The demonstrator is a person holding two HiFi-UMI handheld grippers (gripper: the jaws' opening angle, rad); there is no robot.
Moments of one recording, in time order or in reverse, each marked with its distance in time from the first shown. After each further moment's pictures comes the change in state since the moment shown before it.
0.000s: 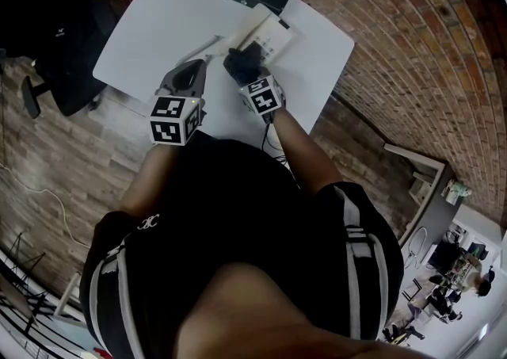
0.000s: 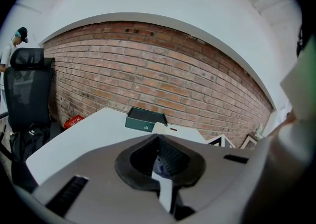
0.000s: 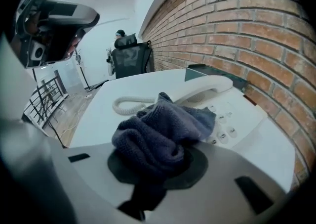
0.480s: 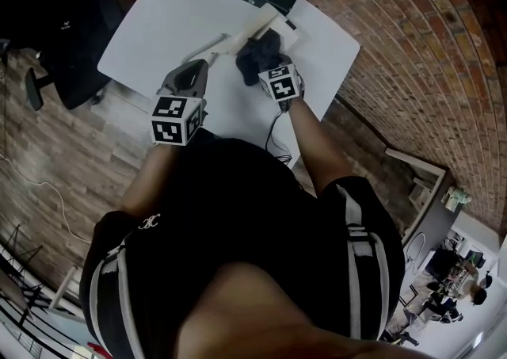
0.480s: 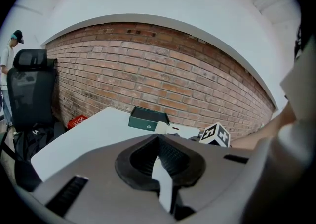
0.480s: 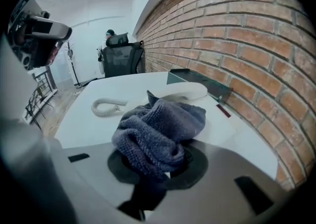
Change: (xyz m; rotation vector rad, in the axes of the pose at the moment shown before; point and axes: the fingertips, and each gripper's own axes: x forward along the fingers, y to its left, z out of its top) left arm -0.009 0.005 -0.005 -0.002 0.004 0.023; right arm -0.011 -0.071 0.009 -0.026 -0.008 -0.142
